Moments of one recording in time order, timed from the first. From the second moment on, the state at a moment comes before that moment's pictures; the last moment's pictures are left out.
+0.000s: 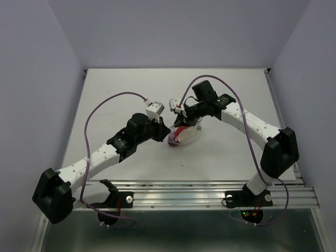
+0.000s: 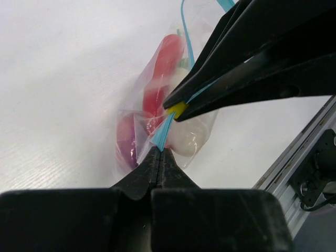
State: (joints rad) left arm -0.71 1.12 0.70 0.03 0.14 -0.36; right arm 0.59 1.64 1.40 -0.64 -0.77 -0.91
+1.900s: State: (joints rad) left arm -0.74 1.23 0.81 -0.10 -0.28 -0.45; right arm 0.34 1.59 0.97 0.25 -0.39 -0.49
